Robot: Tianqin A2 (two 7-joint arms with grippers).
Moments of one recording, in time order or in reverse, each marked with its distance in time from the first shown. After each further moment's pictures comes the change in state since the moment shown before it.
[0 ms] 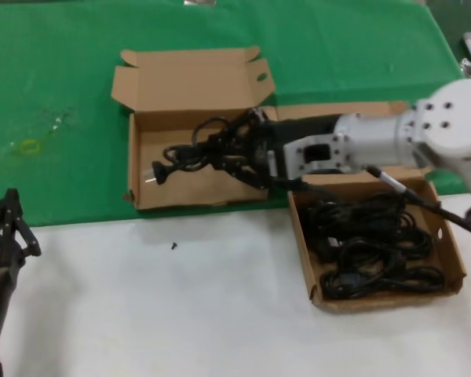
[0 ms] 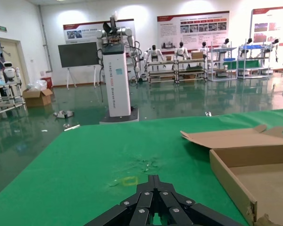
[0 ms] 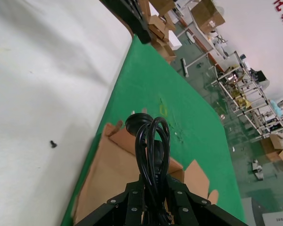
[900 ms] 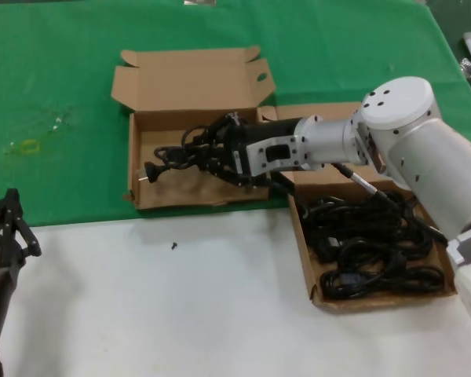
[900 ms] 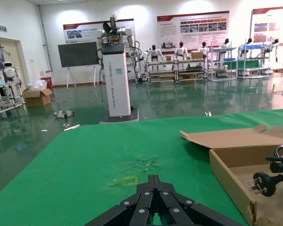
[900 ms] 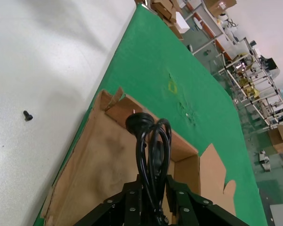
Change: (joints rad) left arm 0.000 0.000 0.000 0.000 0.000 0.000 0.000; right arm 0.248 -0.297 0.069 -0.739 0.058 0.075 -0.463
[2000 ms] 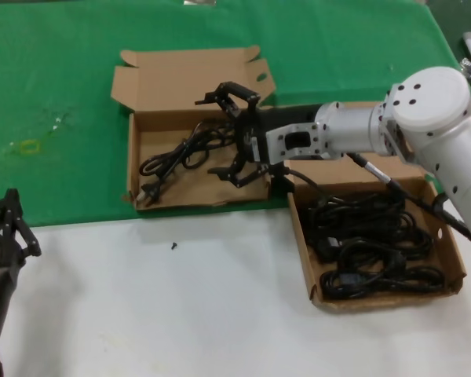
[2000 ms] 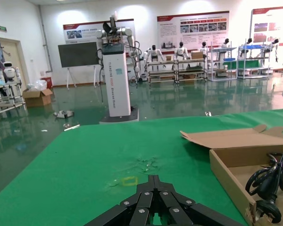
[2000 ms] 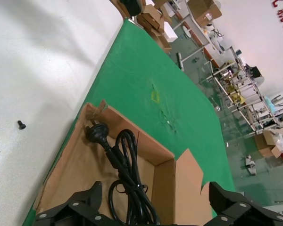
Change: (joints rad) left arm 0.000 0.000 0.000 0.000 0.000 0.000 0.000; right arm -0.109 0.122 -0.010 0.343 -0.038 -0.045 0.197
